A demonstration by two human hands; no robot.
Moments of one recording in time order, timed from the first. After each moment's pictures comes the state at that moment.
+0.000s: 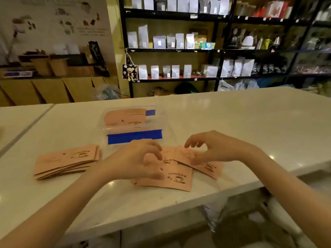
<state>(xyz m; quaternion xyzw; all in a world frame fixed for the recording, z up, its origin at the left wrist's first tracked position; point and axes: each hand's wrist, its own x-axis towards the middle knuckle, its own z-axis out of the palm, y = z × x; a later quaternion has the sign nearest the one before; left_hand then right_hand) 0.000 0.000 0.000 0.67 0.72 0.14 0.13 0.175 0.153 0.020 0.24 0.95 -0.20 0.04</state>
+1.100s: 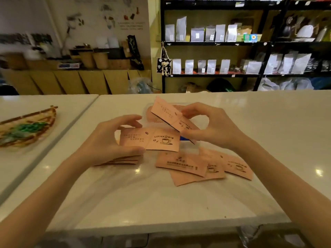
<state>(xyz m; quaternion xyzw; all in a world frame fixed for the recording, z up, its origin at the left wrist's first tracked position) -0.083 -0.084 0.023 0.52 0.79 0.34 0.02 0.067 0.113 0.035 0.10 0.91 -0.32 -0.23</state>
